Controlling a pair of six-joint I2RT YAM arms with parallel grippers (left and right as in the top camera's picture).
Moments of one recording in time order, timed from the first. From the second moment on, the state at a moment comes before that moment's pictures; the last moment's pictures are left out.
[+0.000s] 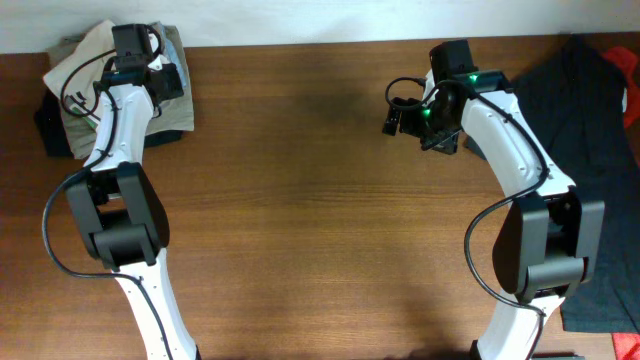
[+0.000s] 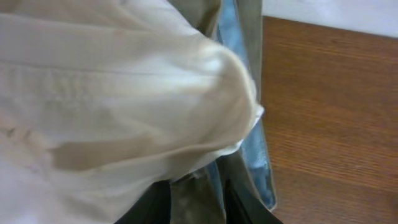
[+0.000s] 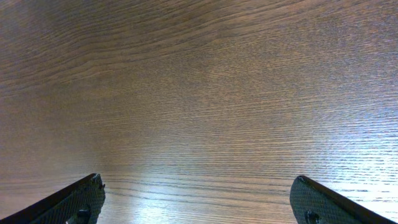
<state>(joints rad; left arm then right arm) 0.13 2.36 2.04 -0.57 -0.05 -0.05 0.12 2.01 1.70 -0.96 -0.26 0.40</state>
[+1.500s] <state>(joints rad) 0.24 2.25 2.06 -0.23 -0.12 0.02 0.12 2.01 1.70 -0.96 -0.26 0.40</state>
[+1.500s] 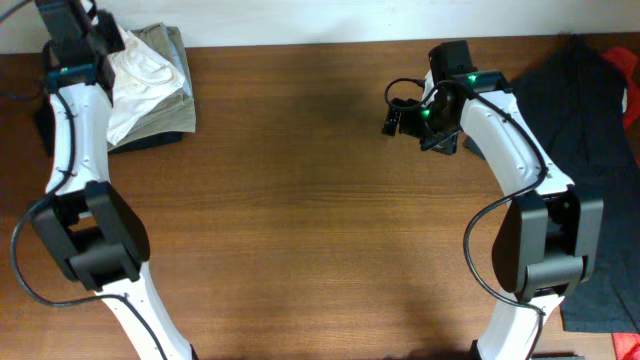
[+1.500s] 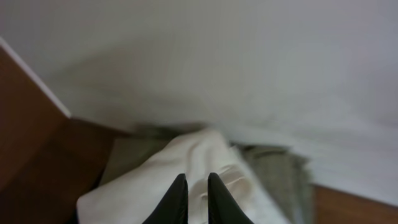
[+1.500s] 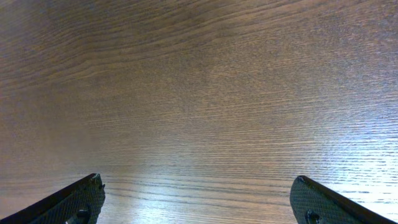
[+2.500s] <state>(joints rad) 0.19 1.47 2.06 -1.24 0.36 -0.08 0.40 1.33 1.63 -1.32 -0.06 0.40</state>
